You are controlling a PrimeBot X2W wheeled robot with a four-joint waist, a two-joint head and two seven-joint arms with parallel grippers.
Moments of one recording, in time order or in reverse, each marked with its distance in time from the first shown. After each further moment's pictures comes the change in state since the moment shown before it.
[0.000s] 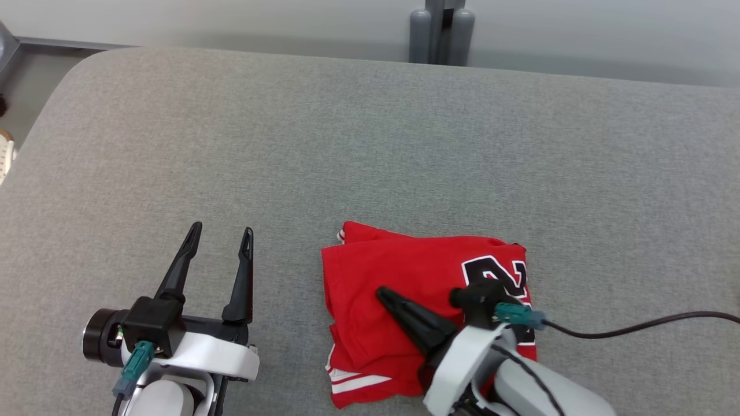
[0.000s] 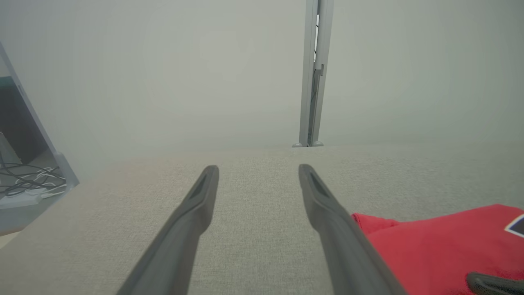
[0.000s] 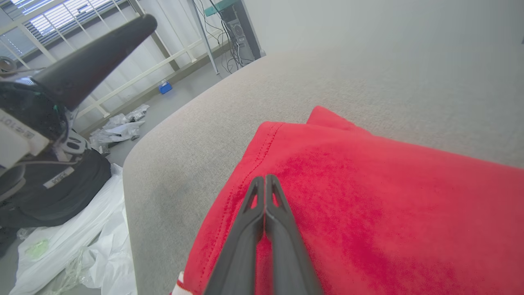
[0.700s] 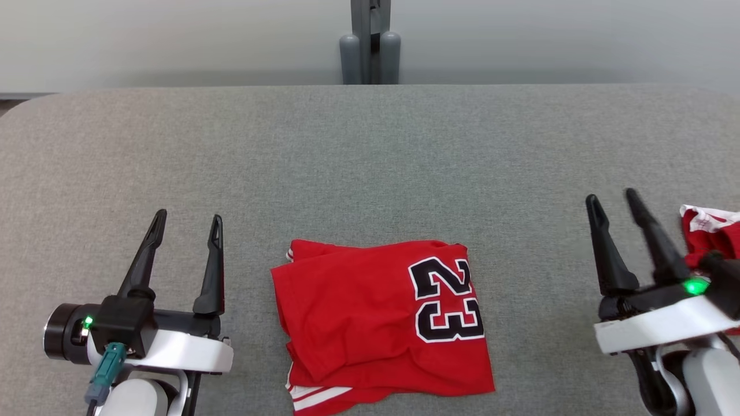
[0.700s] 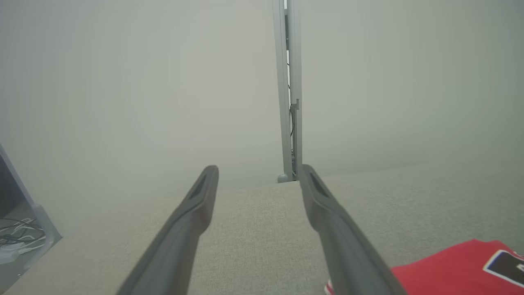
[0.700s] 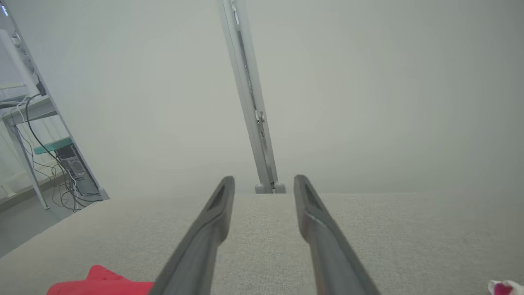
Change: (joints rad) left arm 0.012 0.062 0.033 -0.081 0.023 0.038 0.004; right arm 0.360 -0.082 -0.875 -0.485 -0.299 0.000 0.044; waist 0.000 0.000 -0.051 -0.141
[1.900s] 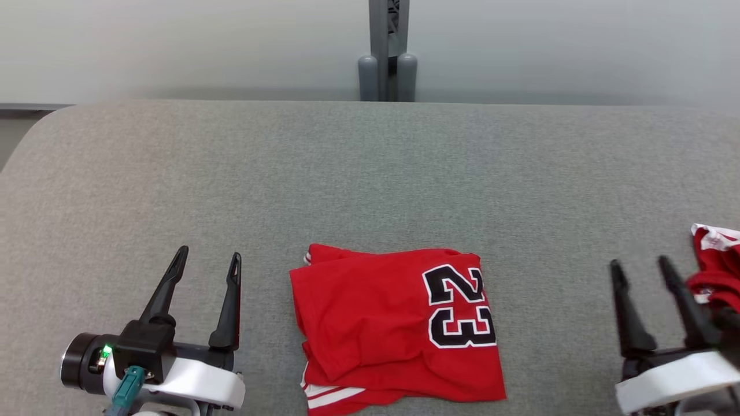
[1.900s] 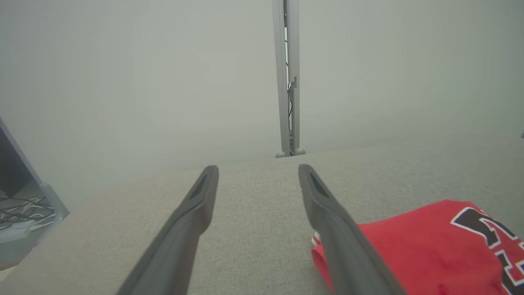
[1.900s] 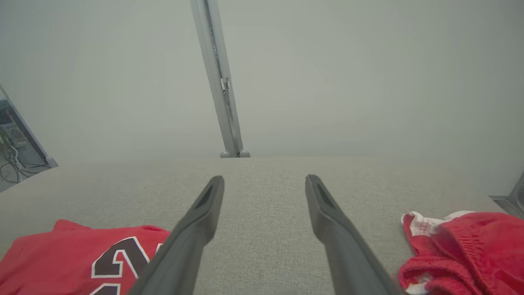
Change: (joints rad) left arm 0.098 0.021 -0.051 -0.063 -0.010 0.024 0.081; right arm 0.236 0.098 -0.193 -0.165 -0.175 0.000 0.167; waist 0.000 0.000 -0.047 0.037
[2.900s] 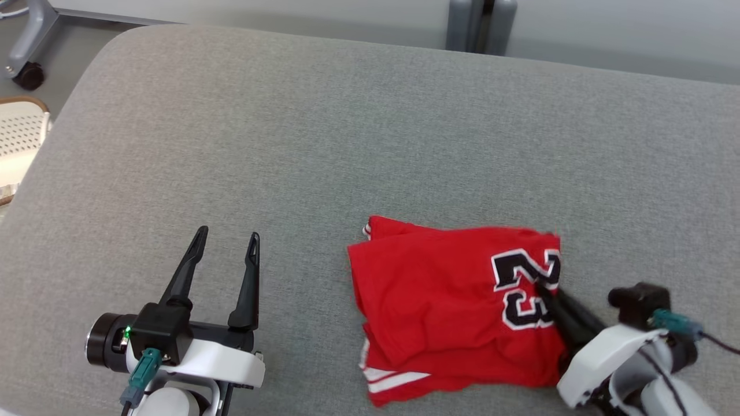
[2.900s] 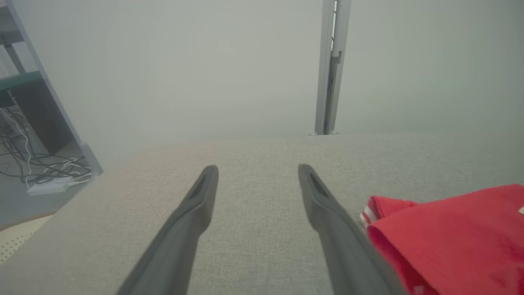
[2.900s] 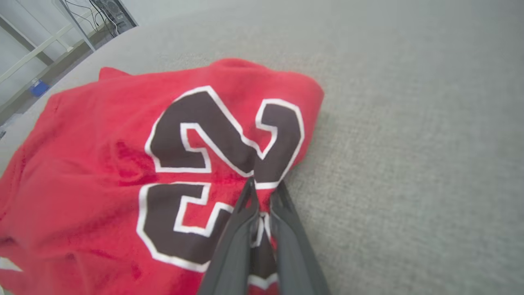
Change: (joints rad) left arm -0.087 -0.054 -0.032 0.096 -0.026 -0.016 -0.075; right arm -0.220 -0.123 0.374 0.424 0.220 0.001 0.055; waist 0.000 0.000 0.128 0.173
